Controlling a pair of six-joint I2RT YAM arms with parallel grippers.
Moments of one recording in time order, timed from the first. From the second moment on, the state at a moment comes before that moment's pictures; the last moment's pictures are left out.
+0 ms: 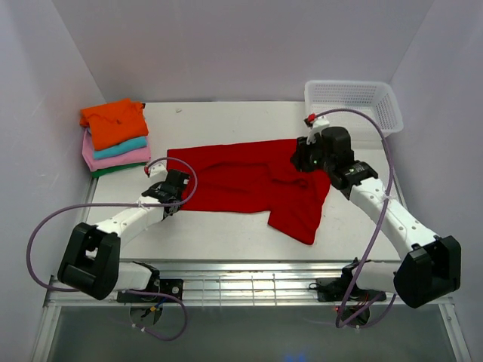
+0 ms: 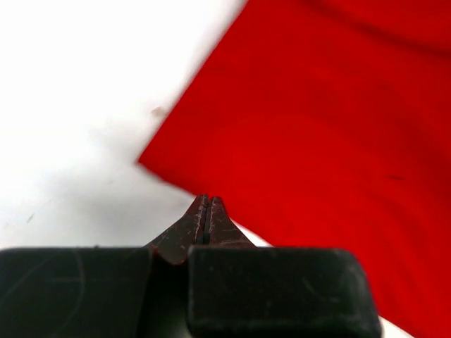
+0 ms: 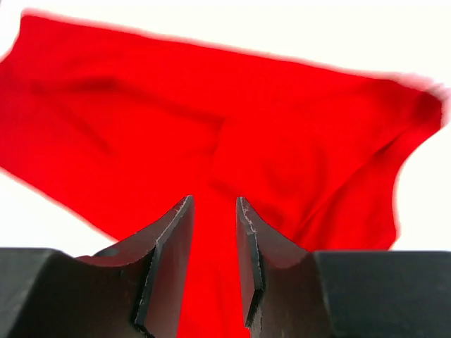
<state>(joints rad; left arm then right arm) -0.39 1.29 0.66 -0.34 -0.53 -0.76 0.37 1.27 1.06 -0.27 -0.14 0.11</state>
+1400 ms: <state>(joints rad) -0.23 1.38 0.66 -0.42 -0.45 -0.73 0.65 1.09 0.81 -0.57 0.10 0.31</state>
